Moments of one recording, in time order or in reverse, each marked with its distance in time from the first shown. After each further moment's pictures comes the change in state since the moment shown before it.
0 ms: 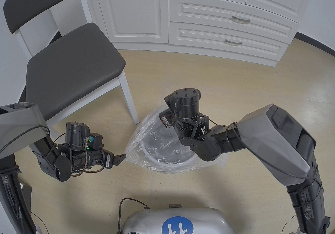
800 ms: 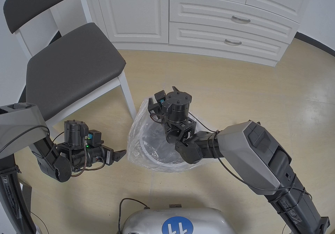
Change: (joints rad) left arm -0.003 -0.005 0.011 -0.074 0.005 -0.048; right arm 0.013 0.214 -0.314 -0.144 0.014 -0.042
